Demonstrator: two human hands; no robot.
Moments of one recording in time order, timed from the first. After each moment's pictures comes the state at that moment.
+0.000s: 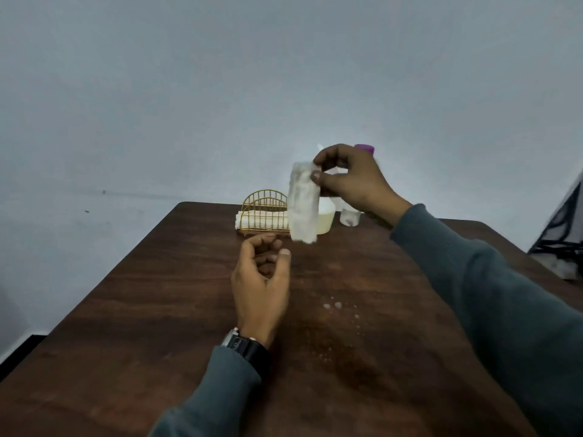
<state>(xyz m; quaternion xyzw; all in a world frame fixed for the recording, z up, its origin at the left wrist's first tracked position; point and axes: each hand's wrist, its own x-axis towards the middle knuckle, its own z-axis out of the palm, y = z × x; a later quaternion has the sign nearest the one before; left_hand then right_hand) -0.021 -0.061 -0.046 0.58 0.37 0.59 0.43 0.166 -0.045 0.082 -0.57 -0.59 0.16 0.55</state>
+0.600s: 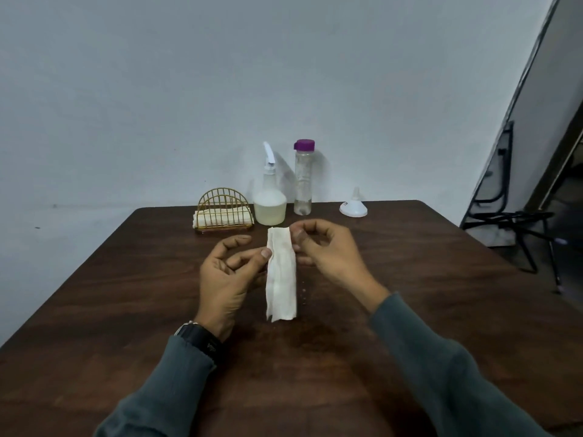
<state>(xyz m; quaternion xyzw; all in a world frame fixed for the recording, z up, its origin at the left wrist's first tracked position) -0.017 -0.100 -0.040 0.52 0.23 0.50 0.65 0.147 -0.171 -0.008 -0.59 -0.45 0.24 0.63</state>
